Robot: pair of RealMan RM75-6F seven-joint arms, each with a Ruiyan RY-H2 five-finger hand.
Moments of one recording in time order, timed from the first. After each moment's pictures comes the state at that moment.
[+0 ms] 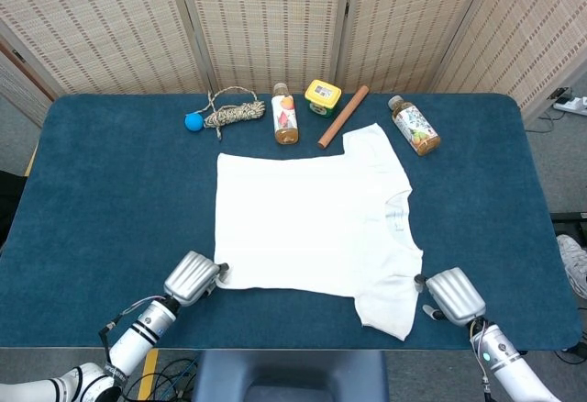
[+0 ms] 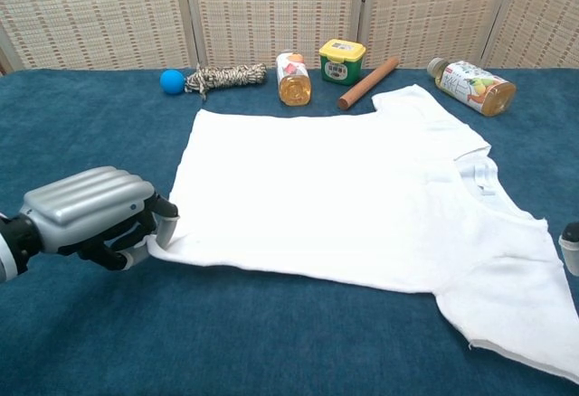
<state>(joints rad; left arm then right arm) -0.56 -1.60 0.01 -1.40 1.49 1.07 0.31 0.25 -1.39 -0.06 -1.30 -1.68 1.19 -0.09</state>
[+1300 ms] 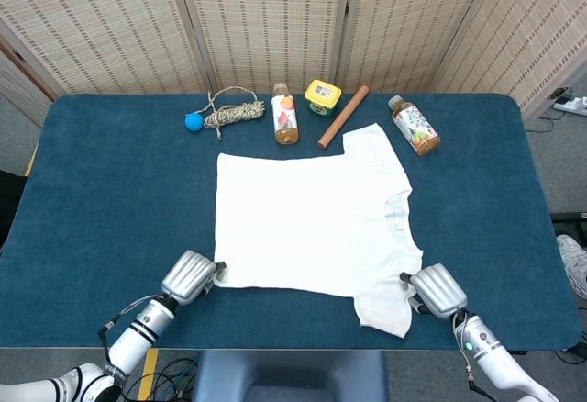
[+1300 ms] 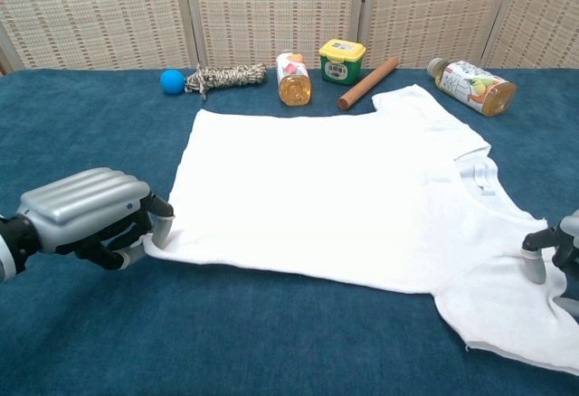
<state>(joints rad) -0.55 -1.60 0.00 -1.40 1.47 1.06 0.31 0.32 -1.49 -0.09 -1.19 -1.66 1.16 -0.03</state>
